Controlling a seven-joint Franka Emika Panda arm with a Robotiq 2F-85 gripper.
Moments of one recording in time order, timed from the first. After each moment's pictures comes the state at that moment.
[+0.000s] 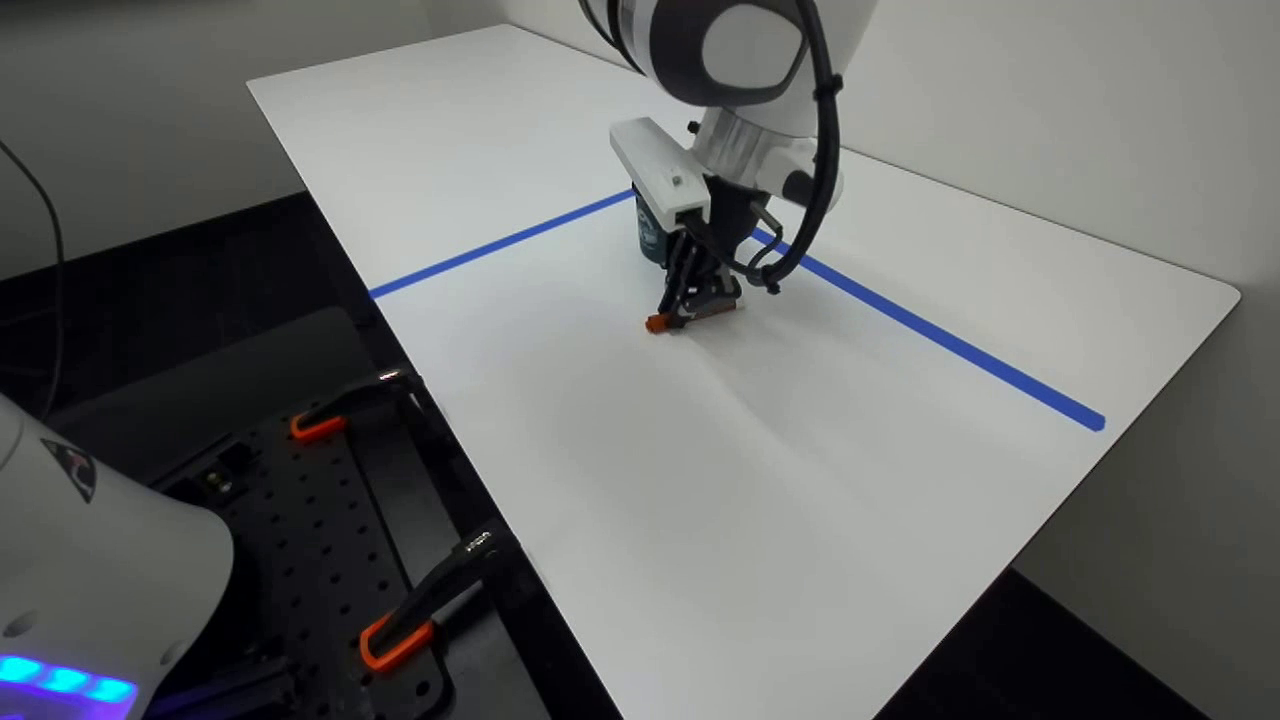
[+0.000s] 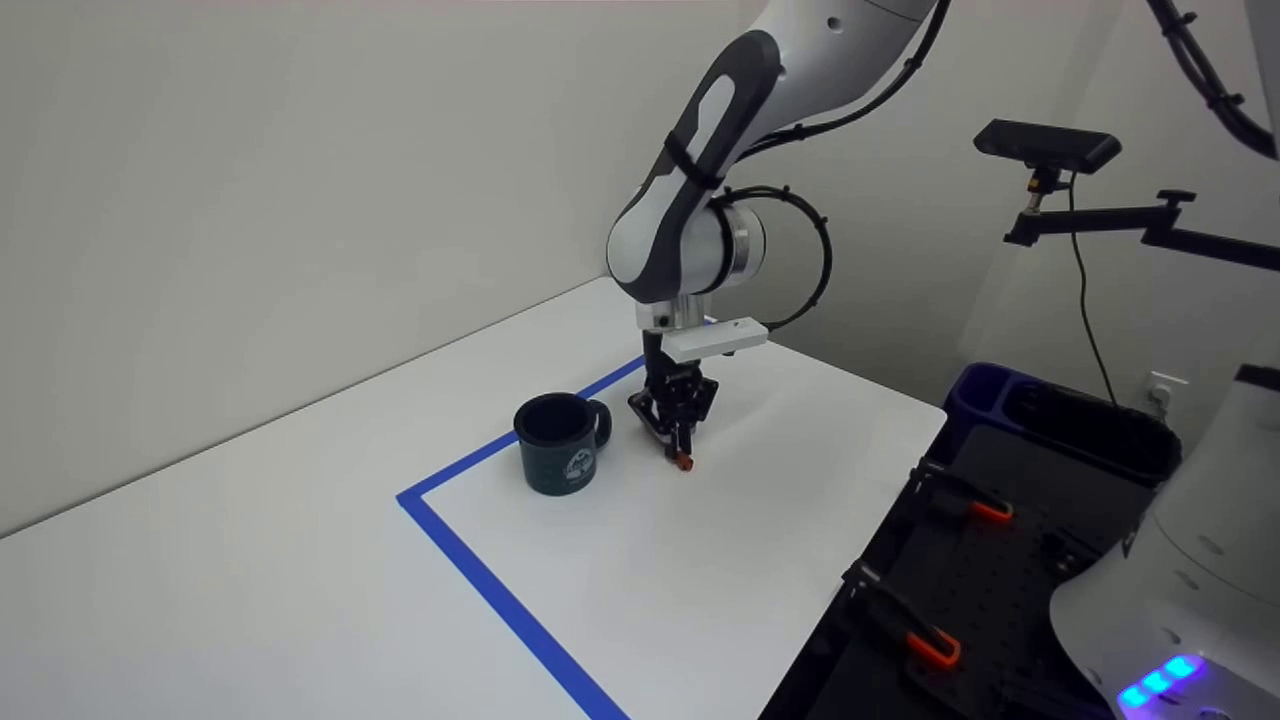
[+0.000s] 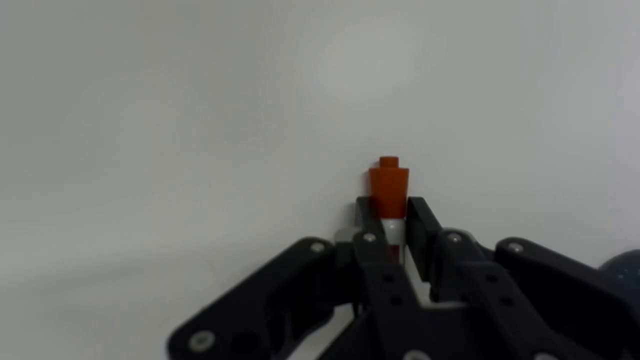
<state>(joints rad) -0.05 0.56 0.03 -2.14 0.25 2.42 0.05</state>
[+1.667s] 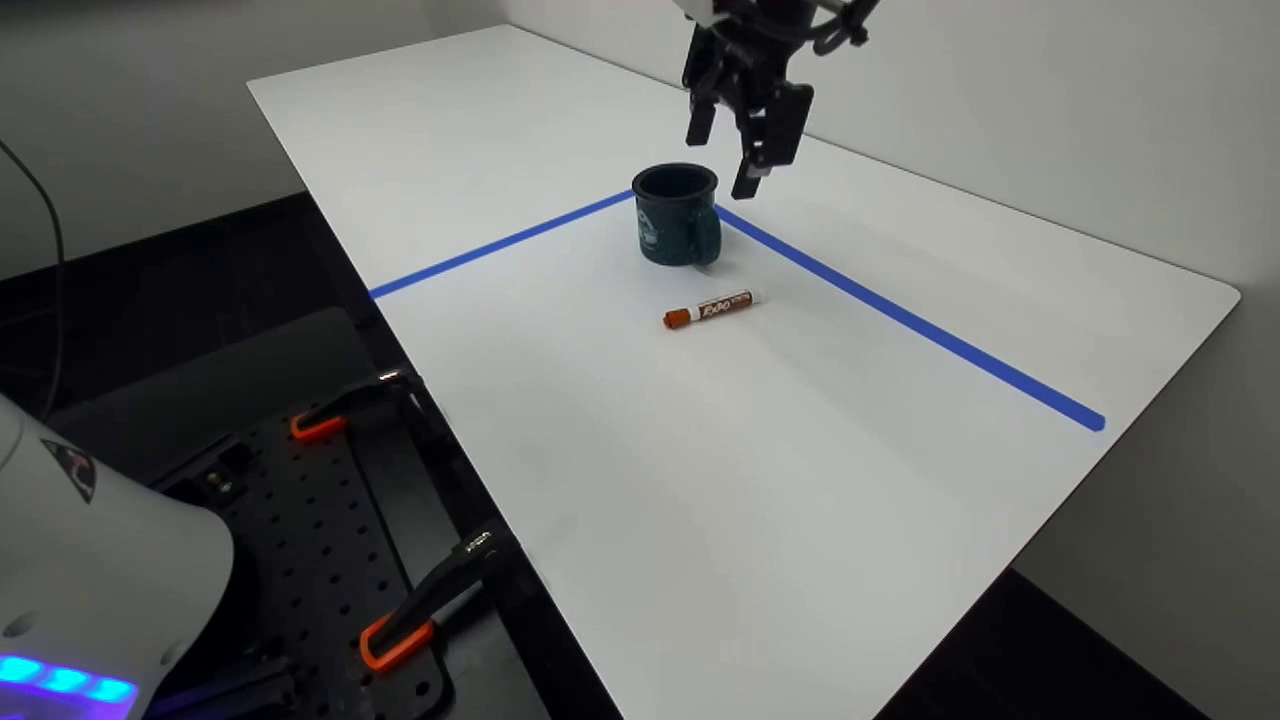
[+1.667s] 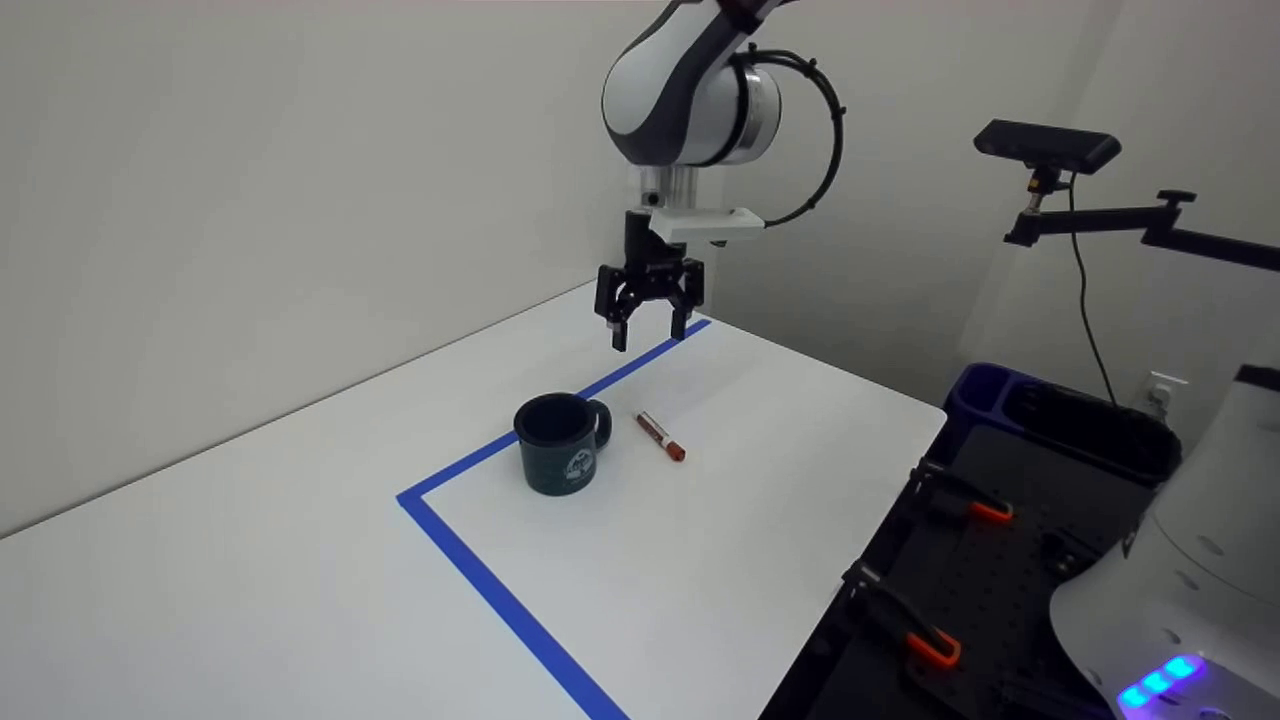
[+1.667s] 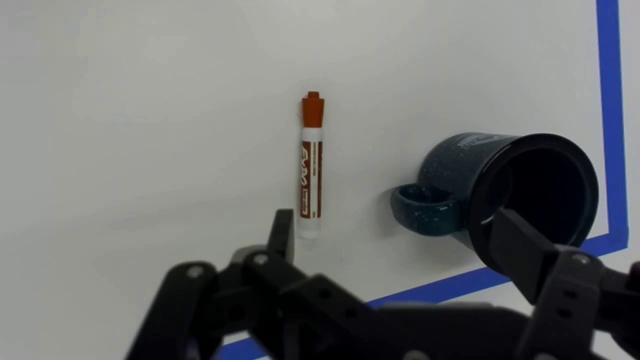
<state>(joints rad) -0.05 0.27 0.04 -2.16 0.23 2.32 0.05</state>
